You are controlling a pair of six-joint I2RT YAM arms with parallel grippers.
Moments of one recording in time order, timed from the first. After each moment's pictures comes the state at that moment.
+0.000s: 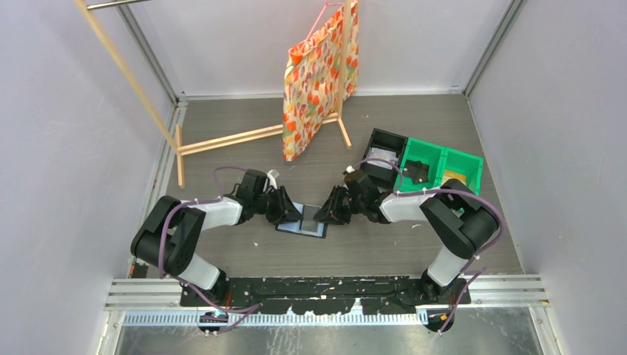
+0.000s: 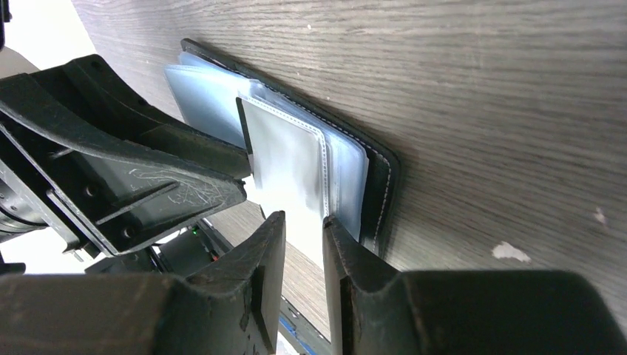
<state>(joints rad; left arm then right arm) -0.43 1.51 0.54 0.11 0.53 -0.81 0.70 1.67 0.66 0.24 -0.37 1.11</state>
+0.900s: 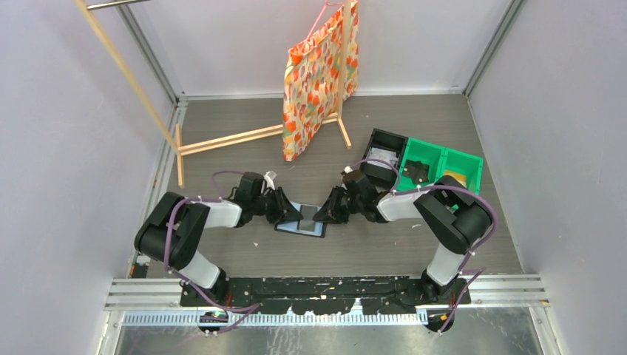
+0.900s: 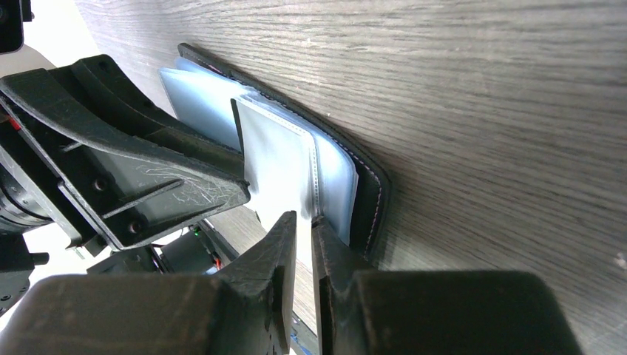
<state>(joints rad) -0.41 1.56 0.49 0.27 0.59 -0.89 0.70 1.73 0.67 0.30 -0.40 1.12</state>
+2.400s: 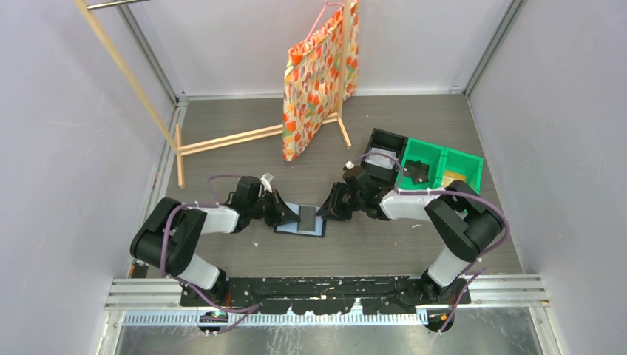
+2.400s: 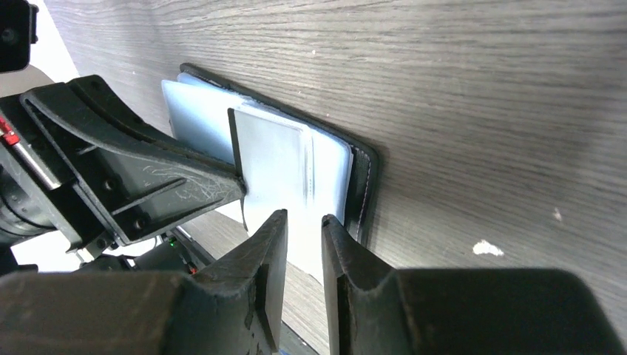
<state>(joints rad) -0.40 1.52 0.42 0.33 0.57 -0.92 0.70 1.67 0.72 0.15 -0.32 1.02</state>
